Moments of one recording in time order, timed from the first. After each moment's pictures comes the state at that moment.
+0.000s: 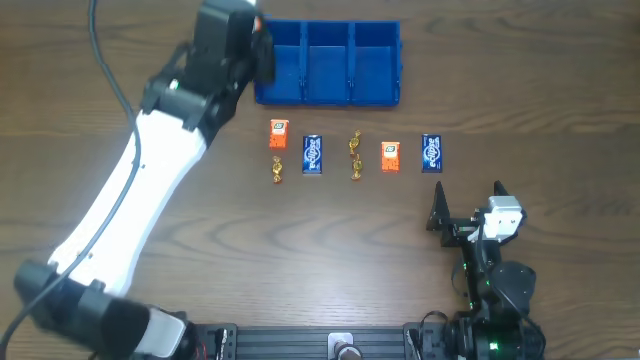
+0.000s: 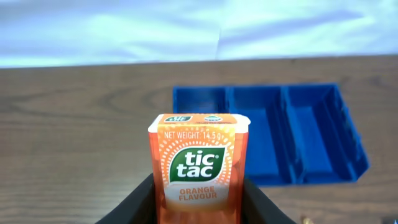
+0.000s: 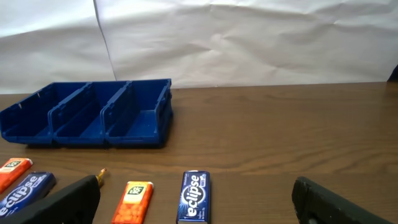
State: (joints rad) left arm -0.41 1.64 1.60 -0.61 -0.22 -0.24; right arm -0.01 0.01 0.01 -0.07 -0.05 0.06
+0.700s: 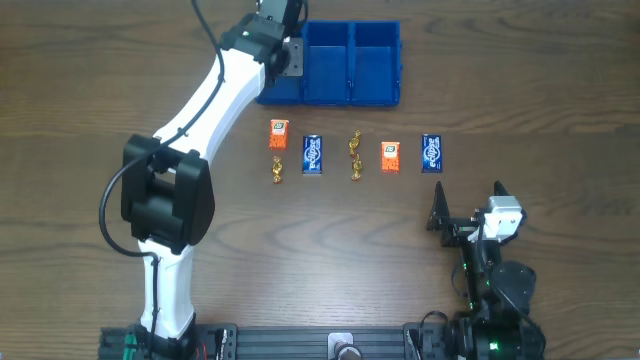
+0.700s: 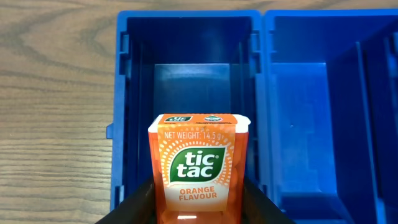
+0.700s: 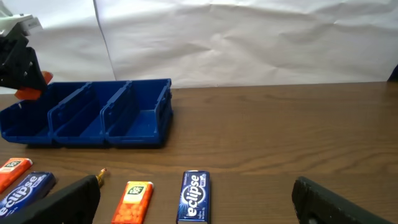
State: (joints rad) left arm -0.38 2.20 1.91 -0.71 -0.16 -0.30; right arm -0.01 0.01 0.01 -0.07 -0.05 0.06
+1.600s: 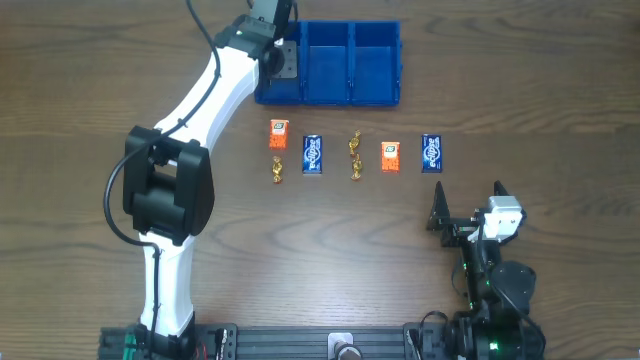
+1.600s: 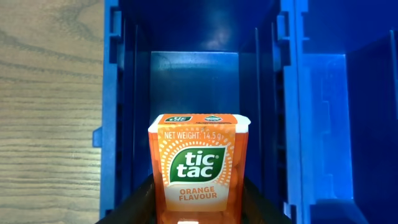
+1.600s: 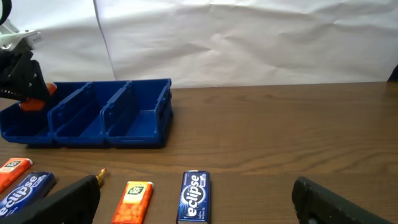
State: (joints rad) left arm -0.35 2.25 1.92 -0.69 -0.09 -0.30; right arm -0.01 0.01 0.01 -0.07 -0.05 0.06
